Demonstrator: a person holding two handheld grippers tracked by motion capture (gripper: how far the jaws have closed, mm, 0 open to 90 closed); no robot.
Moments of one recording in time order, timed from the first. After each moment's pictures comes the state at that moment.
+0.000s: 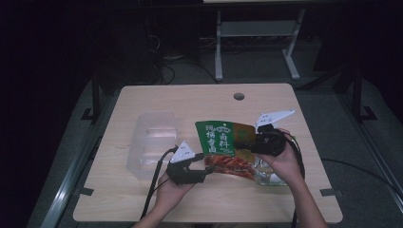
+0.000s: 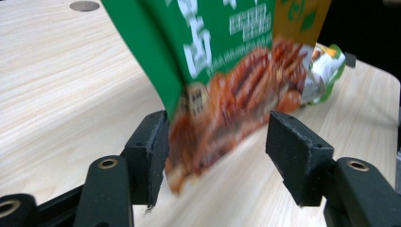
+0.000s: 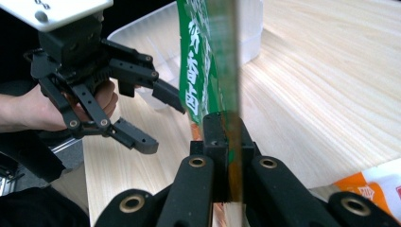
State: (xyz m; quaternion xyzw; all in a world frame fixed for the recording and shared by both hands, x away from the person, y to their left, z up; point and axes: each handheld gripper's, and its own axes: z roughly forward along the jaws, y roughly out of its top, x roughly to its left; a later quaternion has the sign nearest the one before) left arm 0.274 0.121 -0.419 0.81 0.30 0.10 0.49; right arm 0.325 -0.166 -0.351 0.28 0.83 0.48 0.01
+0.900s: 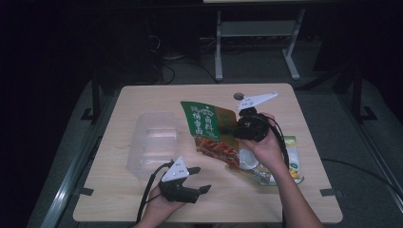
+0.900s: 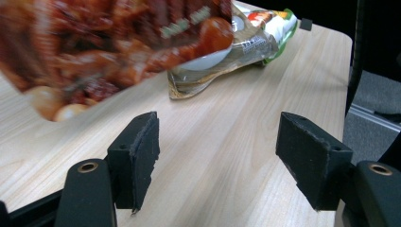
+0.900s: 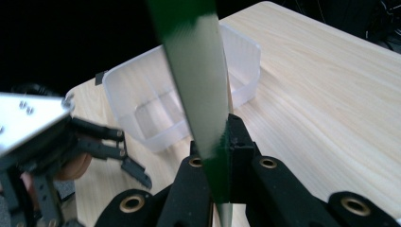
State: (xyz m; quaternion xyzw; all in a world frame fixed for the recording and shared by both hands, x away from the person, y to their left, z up) left arm 0.242 0.135 -0.427 0.84 0.23 0.08 0.49; right arm 0.345 -0.118 -0.309 0.29 0.83 0.48 0.03
